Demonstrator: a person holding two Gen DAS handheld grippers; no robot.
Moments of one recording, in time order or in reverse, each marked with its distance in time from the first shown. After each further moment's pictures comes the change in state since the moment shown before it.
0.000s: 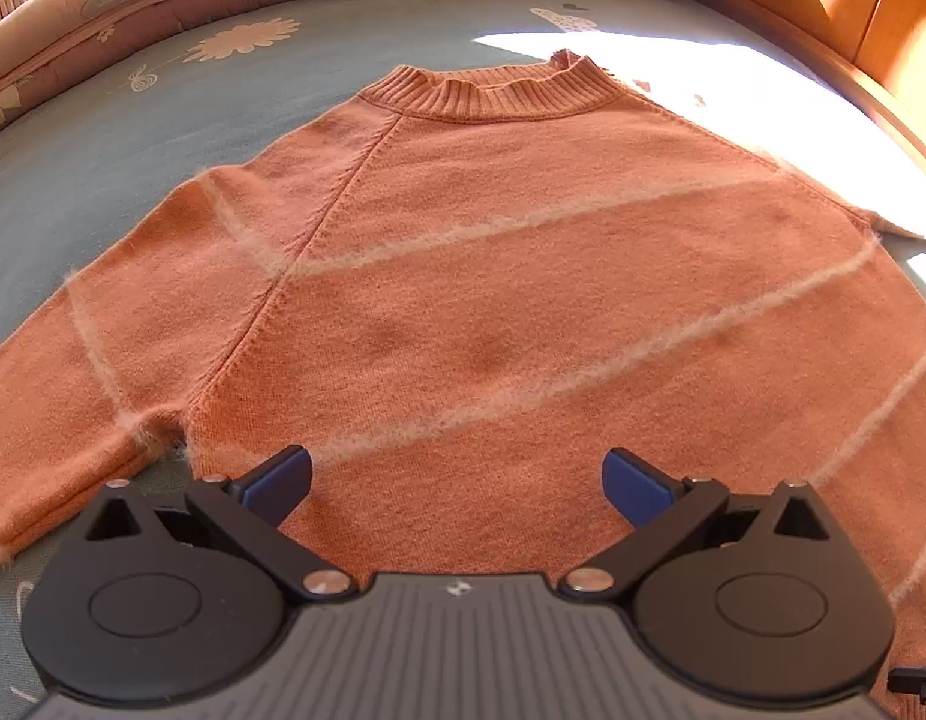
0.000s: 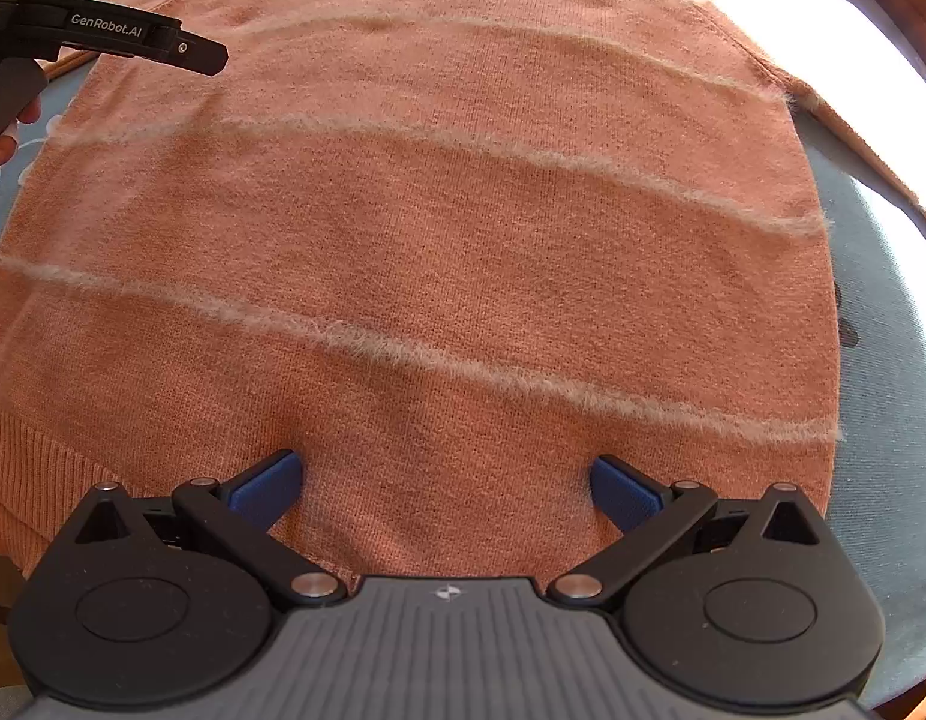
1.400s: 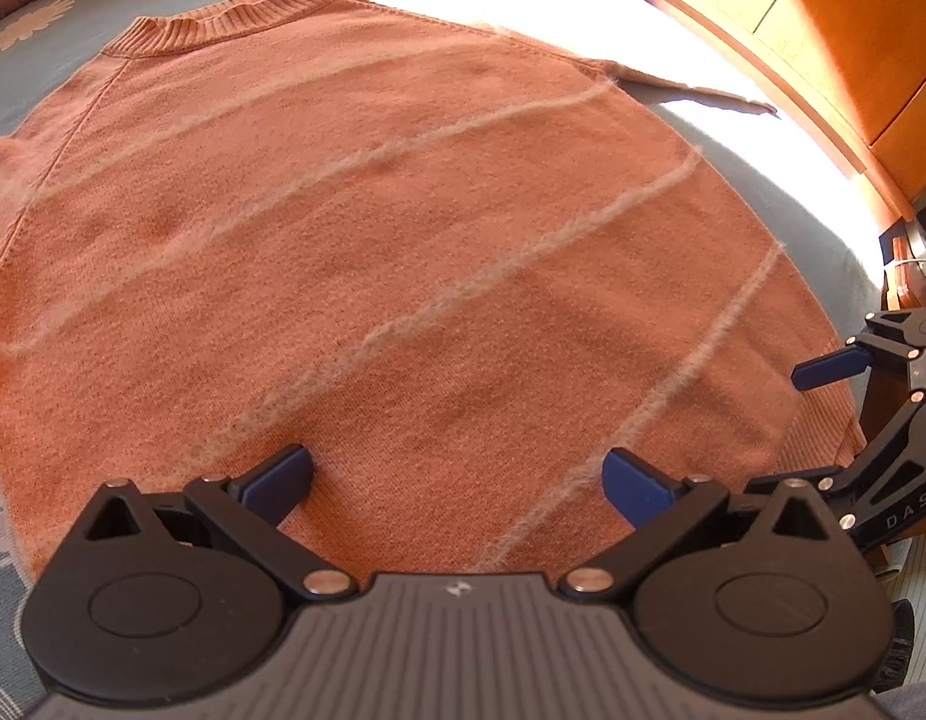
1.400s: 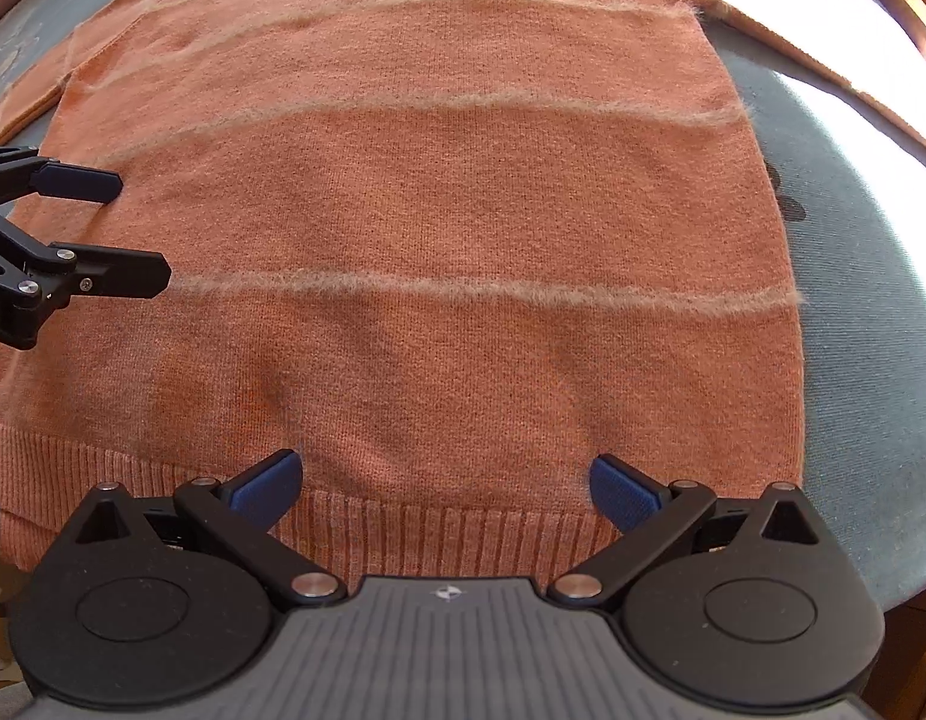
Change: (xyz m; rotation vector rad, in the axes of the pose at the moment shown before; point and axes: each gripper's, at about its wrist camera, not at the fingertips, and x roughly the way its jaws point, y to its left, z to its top) left arm -0.036 -0.069 -0.053 0.196 0.124 -0.372; right arm -0.011 -0.007 -0.053 0.194 -0.010 -0.004
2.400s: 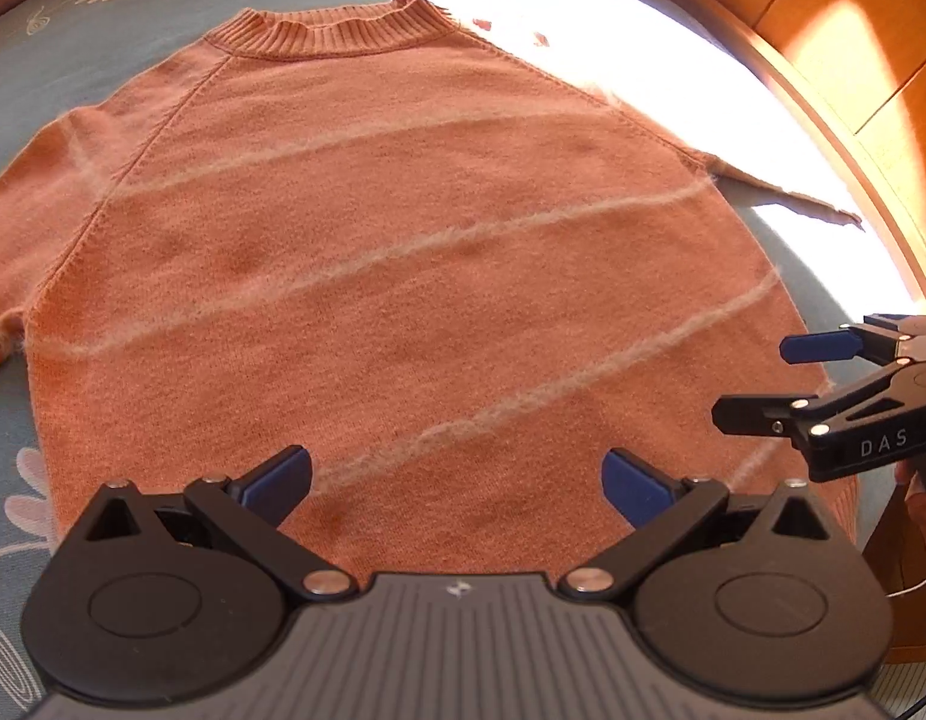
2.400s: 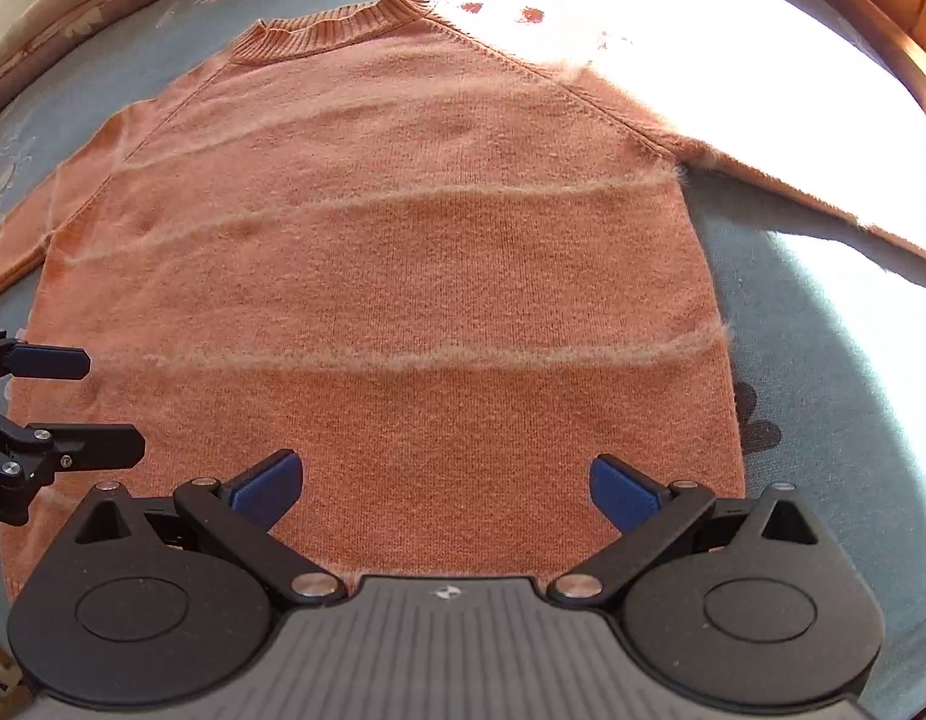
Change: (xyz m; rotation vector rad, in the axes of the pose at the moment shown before) left arm -0.015 0.016 0.046 -0.212 -0.034 0.159; right arm -0.020 -0.025 0.104 -0.001 -0.137 0.064
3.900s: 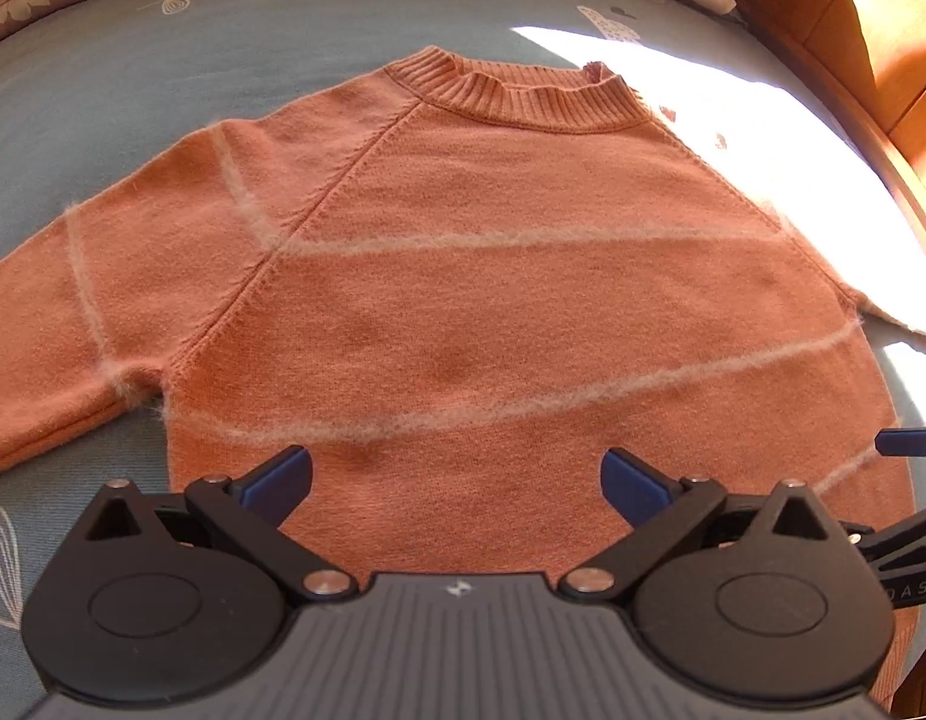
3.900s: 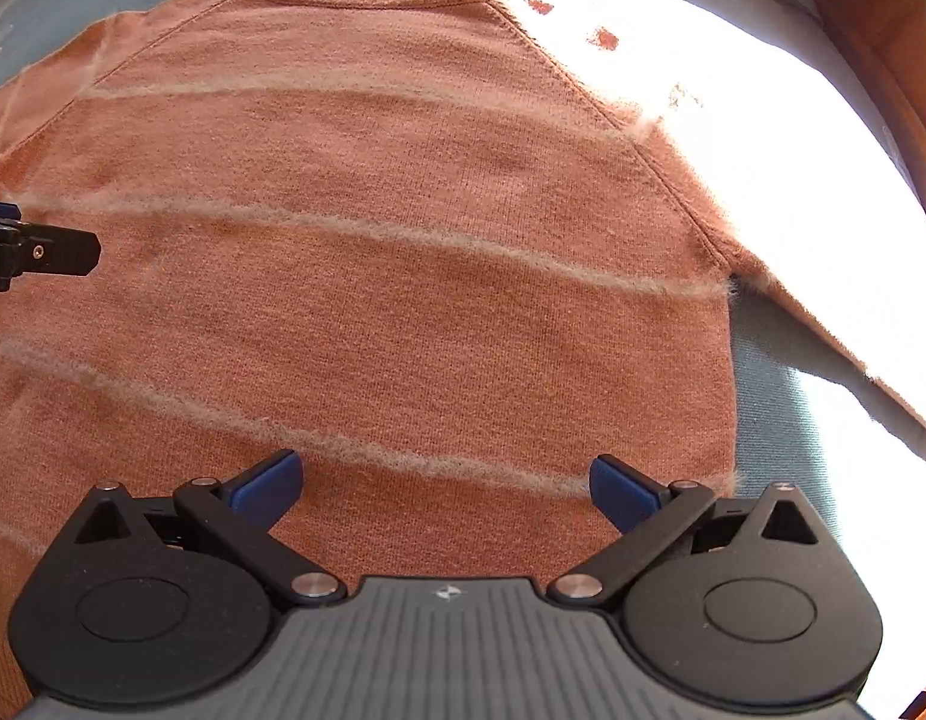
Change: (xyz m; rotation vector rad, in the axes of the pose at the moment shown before) left arm -0.016 0.094 0.018 -0.230 -0.102 0.114; right arm 0.026 0.050 0.046 -0.192 0.082 -0.177
